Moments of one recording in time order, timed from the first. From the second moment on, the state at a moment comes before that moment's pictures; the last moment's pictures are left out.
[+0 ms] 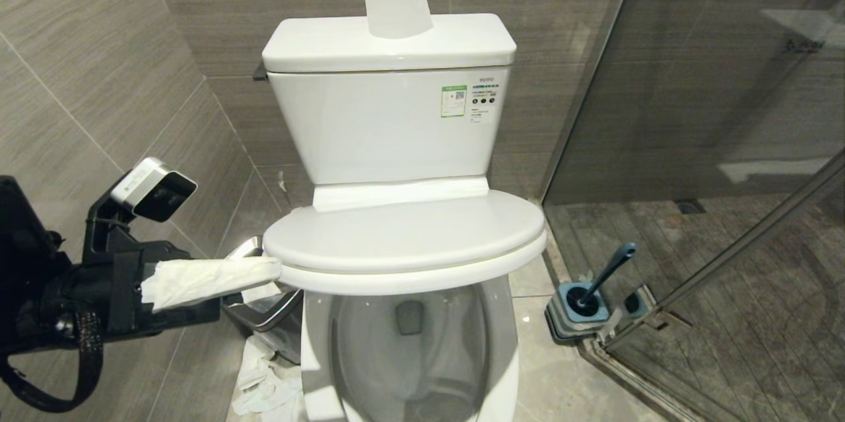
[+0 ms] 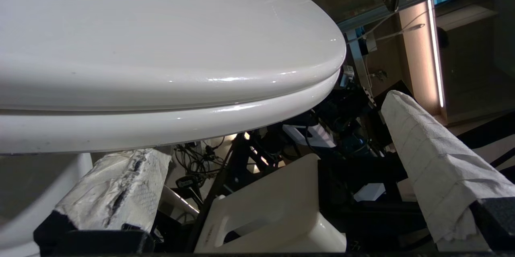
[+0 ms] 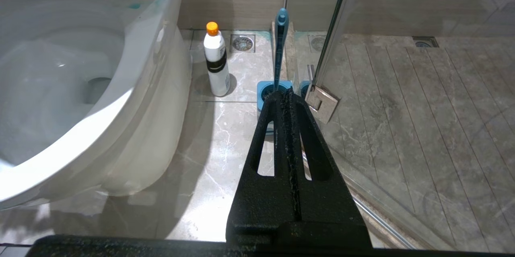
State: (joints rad) left arm -0.15 1.41 -0.49 -0.93 -1.24 -0.78; right arm 0.01 0.00 0.00 -0.01 -0.01 0.01
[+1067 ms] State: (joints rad) left arm -0.15 1.52 -0.87 -0.98 -0.99 -0.91; right arm 0.01 0.00 0.00 -0.01 -0.01 0.00
